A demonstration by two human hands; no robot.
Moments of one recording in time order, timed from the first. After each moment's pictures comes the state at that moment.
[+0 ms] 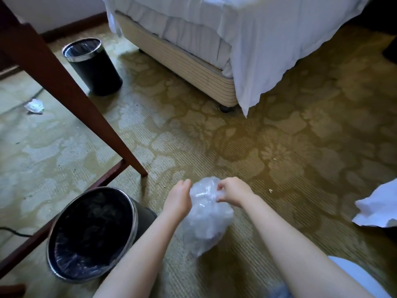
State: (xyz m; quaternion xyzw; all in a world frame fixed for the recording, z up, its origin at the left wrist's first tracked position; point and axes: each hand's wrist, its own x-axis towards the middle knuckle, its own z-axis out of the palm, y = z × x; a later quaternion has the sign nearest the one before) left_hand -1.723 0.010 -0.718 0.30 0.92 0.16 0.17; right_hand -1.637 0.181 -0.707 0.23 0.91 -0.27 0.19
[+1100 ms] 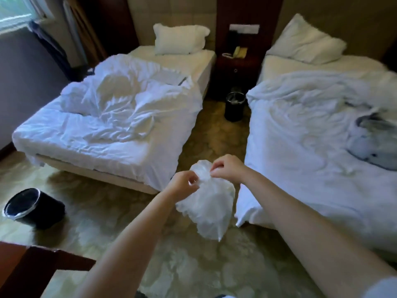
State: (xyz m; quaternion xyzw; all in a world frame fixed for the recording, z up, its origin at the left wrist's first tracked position) left_hand -1.584 0.228 -0.032 0.58 0.75 0.17 0.26; right_hand -1.419 0.317 0.002 0.43 0.81 -0.40 -0.06
